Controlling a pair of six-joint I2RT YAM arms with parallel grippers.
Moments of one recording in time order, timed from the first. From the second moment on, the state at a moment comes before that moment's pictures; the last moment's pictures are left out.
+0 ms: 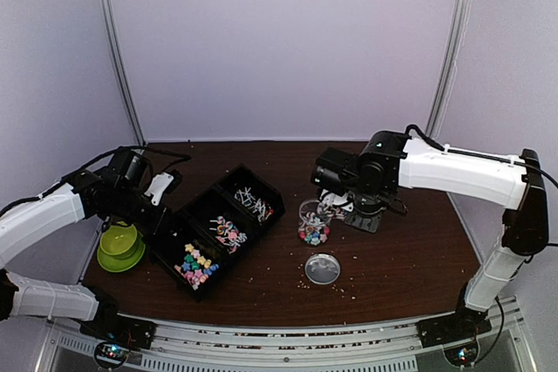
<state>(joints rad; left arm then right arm) -0.45 1.07 0.82 -0.73 0.13 0.01 1.00 1.68 1.50 -1.30 0.53 -0.10</state>
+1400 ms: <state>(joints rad) -0.45 1.07 0.82 -0.73 0.13 0.00 1.08 1.83 1.63 -1.47 0.76 -0.05</state>
